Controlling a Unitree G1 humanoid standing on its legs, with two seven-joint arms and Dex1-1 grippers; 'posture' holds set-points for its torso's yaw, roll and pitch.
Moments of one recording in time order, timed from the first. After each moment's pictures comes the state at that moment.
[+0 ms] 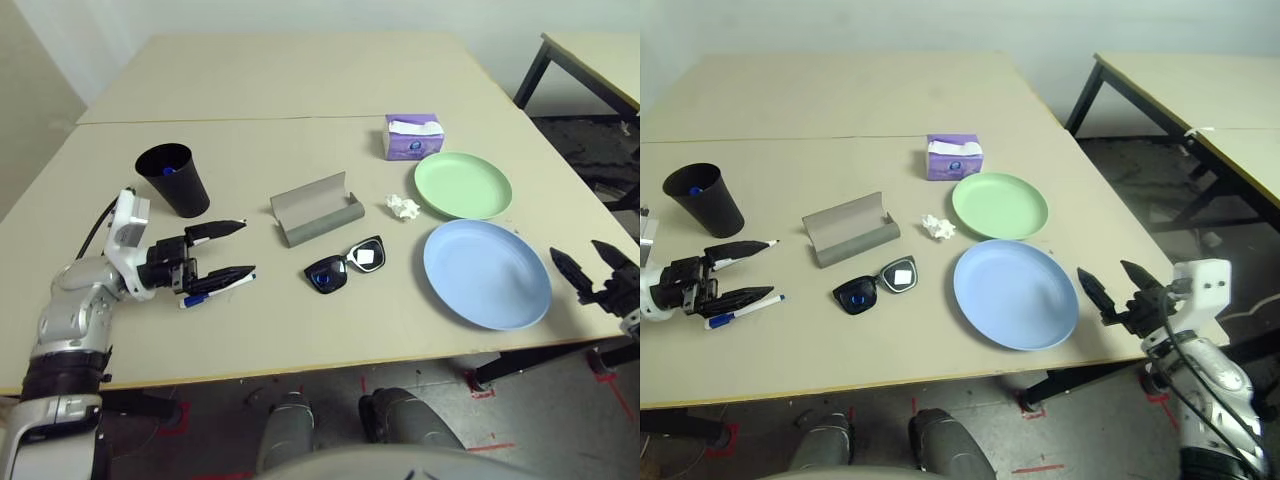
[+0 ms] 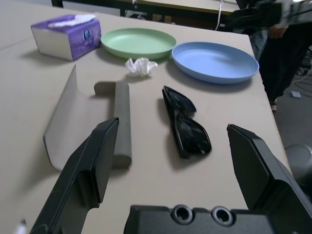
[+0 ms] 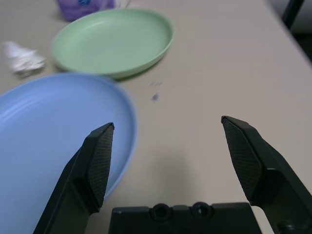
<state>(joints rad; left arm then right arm) -0.29 0.75 0.22 0.33 -0.55 0.04 -1.48 0.22 -0.72 -0.54 -0.09 0.62 0.37 0.70</state>
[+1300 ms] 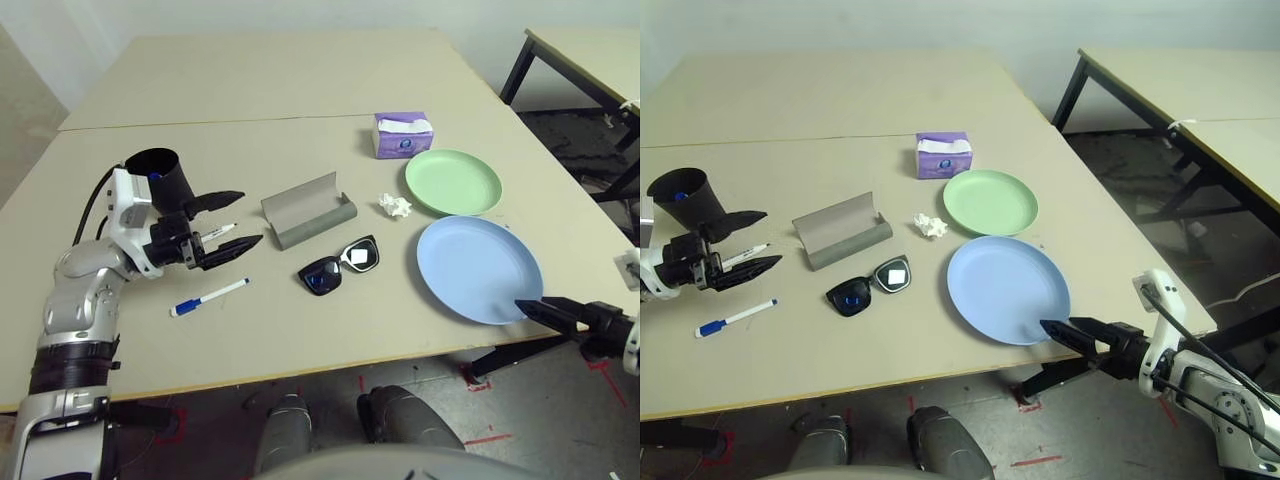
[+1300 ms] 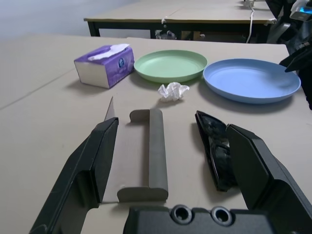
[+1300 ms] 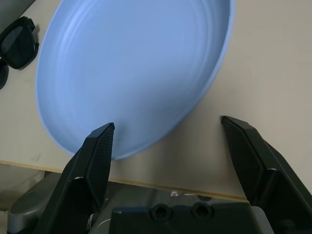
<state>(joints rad) -0.27 0.72 0.25 0.17 -0.54 0.05 -1.27 0.20 -0.78 -0.46 -0.15 0.75 0.93 0.76</state>
